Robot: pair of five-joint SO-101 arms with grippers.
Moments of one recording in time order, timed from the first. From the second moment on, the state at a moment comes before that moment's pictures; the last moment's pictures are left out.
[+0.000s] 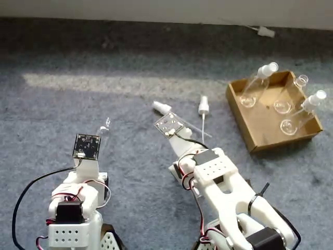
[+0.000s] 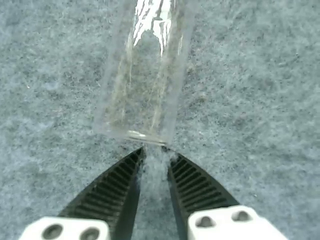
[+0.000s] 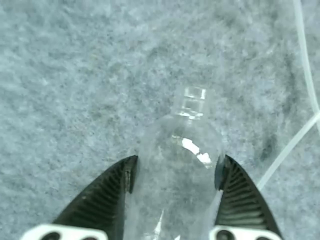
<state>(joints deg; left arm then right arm) -7.3 -104.1 95.9 75.7 -0.2 -29.1 -26.4 61.7 42.9 17.7</state>
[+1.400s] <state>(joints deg) -7.3 -104.1 95.9 75.7 -0.2 -29.2 -49.8 44.1 82.3 17.7</state>
